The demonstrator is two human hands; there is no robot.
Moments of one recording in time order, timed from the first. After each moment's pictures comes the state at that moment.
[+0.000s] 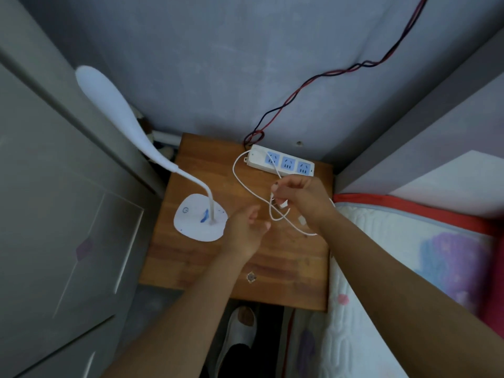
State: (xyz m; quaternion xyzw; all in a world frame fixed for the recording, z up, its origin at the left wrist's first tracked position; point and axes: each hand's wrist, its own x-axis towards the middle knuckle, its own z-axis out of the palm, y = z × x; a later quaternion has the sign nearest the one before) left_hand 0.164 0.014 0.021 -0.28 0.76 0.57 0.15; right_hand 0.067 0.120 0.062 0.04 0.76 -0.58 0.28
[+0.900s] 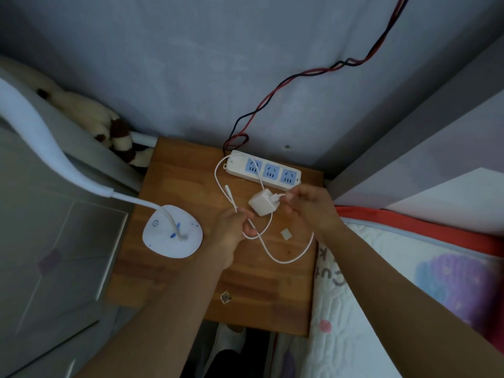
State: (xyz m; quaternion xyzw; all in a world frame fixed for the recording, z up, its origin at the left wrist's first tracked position) left_hand 0.102 0.034 -0.004 -0.46 0.53 0.69 0.16; right_hand 0.017 0.184 0.020 -0.01 0.82 -0.50 0.27
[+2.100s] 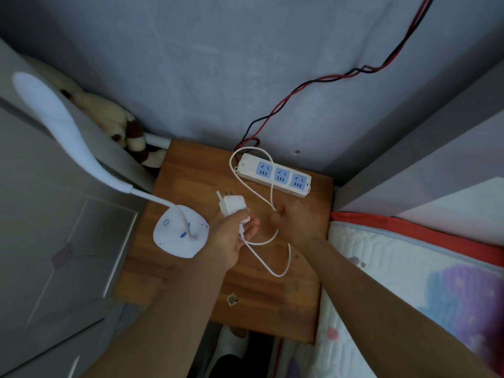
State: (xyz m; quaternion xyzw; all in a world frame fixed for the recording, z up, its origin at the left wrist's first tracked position) left_hand 0.110 0.021 -0.008 -0.50 0.31 0.81 0.06; right_hand 0.035 0.154 -0.018 -0.14 0.93 -0.24 0.25
